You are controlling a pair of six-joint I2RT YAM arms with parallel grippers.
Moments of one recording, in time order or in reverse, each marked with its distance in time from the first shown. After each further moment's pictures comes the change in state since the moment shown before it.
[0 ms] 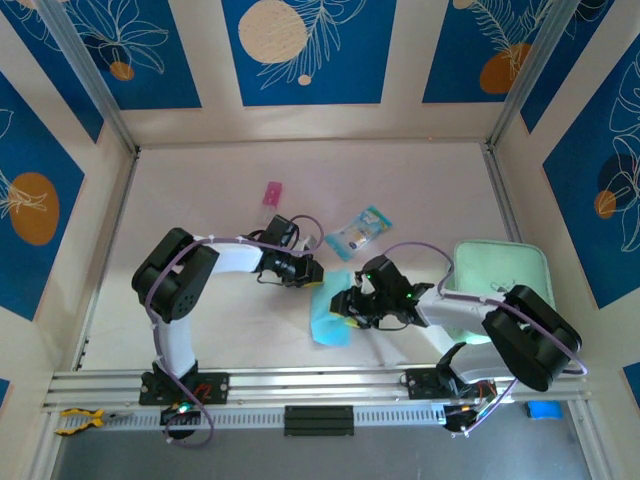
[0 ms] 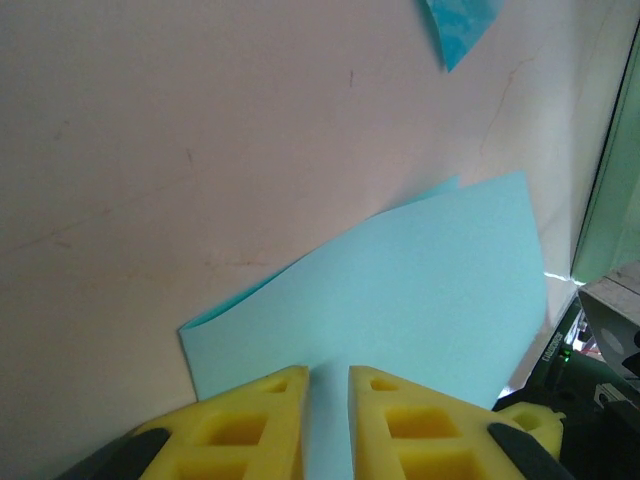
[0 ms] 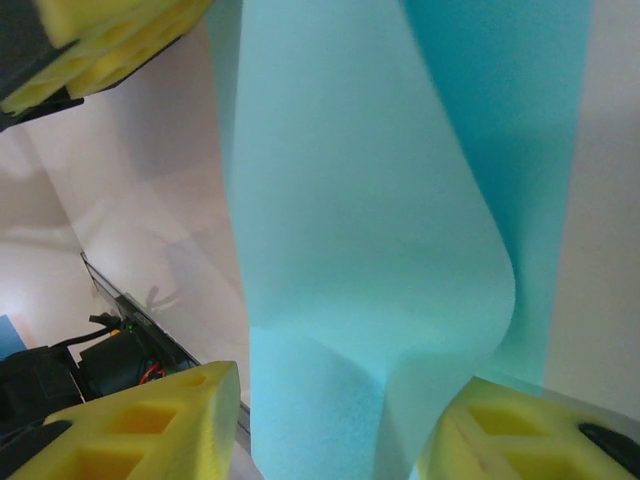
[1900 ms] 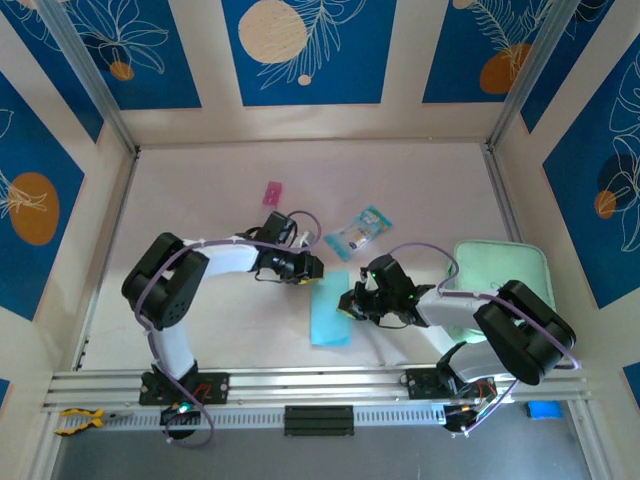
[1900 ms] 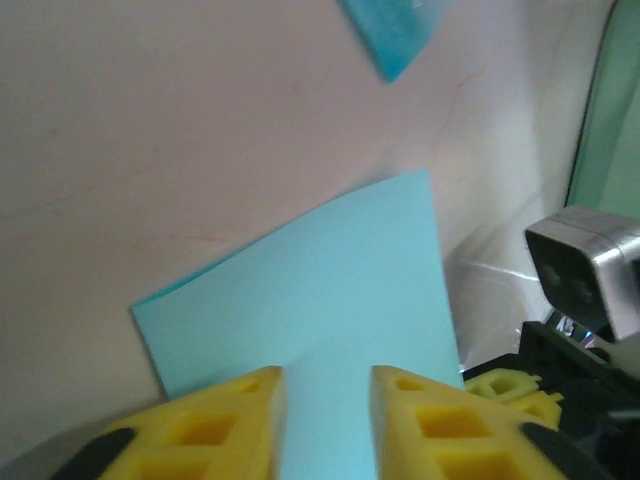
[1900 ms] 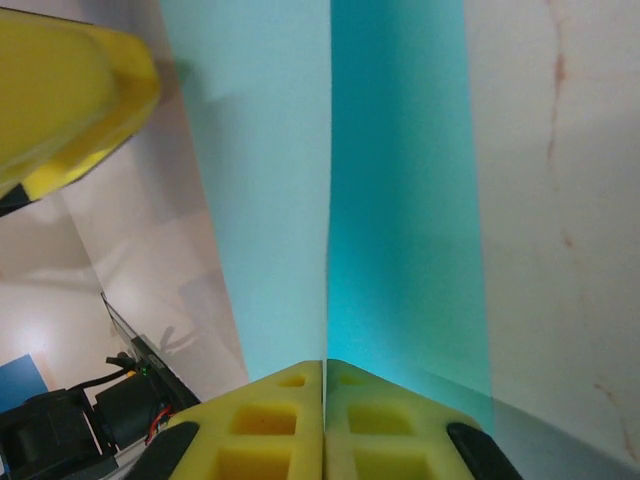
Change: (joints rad) left arm 0.000 -0.089 -0.002 -0.039 -0.033 -0.010; right arm -0.057 0.050 -0.037 0.139 0.024 0.017
